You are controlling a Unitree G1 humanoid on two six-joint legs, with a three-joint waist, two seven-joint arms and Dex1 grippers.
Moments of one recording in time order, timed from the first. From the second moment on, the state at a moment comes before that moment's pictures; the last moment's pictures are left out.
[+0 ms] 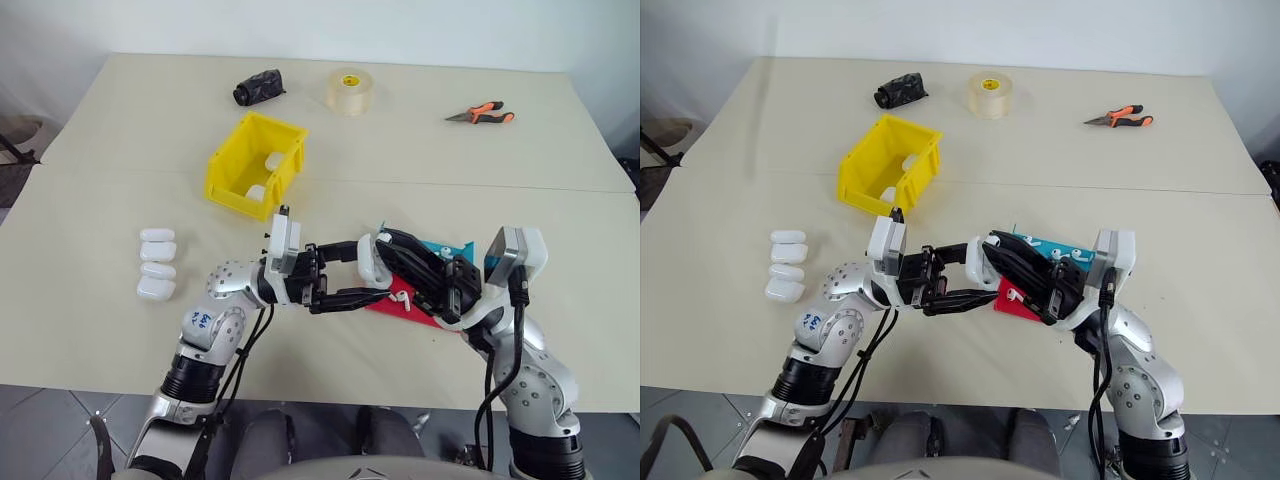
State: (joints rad) left arm -0.43 0.22 -0.15 -0.11 -0.58 0.27 -1.09; right arm -0.08 -0.29 -0.08 -0.48 0.87 0.33 0.82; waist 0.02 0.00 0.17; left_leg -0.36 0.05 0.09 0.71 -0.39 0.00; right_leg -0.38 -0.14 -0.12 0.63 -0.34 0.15
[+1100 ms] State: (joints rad) left arm -0.43 0.21 -0.14 -0.11 -0.58 0.28 -1.07; right arm -0.08 -0.45 -0.11 -0.44 0.93 0.37 0.87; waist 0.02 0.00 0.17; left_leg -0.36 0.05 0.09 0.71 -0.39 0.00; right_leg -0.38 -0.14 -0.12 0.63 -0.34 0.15
